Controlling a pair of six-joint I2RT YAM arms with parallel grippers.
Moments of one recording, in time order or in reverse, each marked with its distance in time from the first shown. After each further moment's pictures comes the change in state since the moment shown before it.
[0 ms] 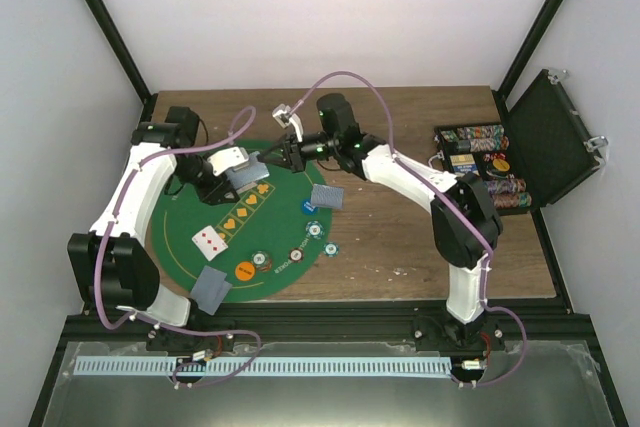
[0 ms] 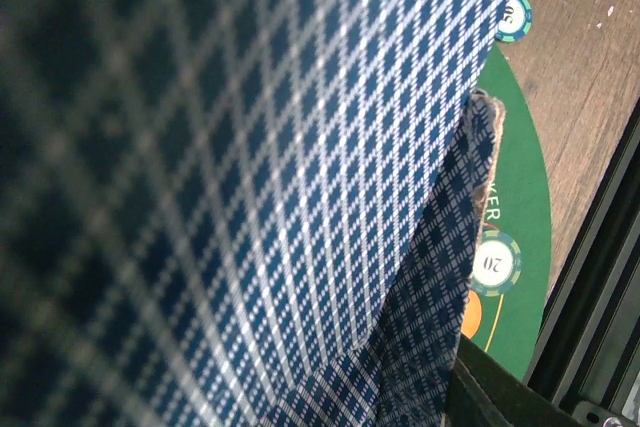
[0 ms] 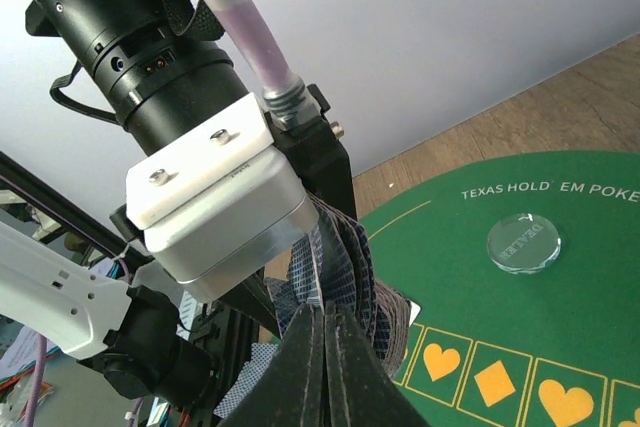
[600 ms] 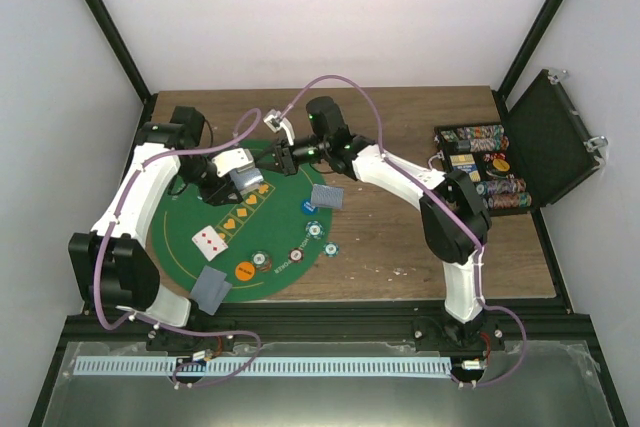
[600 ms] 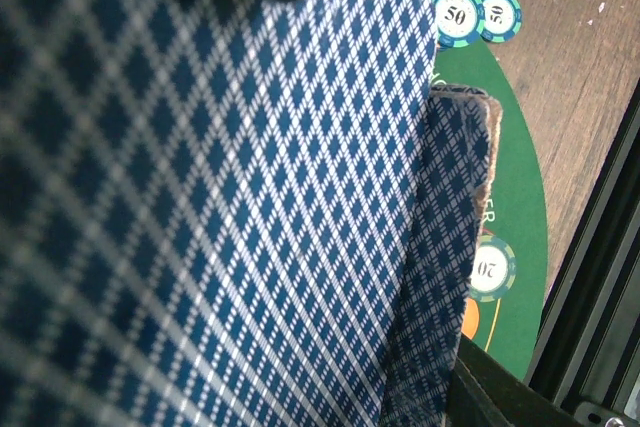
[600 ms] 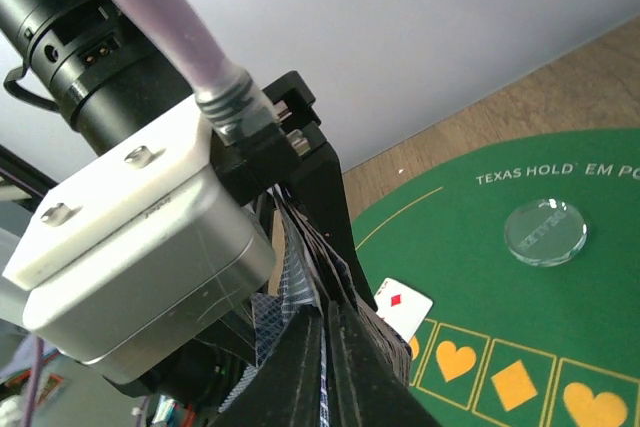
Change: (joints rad) left arm -0.030 0.000 0.000 0.006 -0.004 0.000; right arm 0.029 0.064 0.053 -0.023 -0.005 0.010
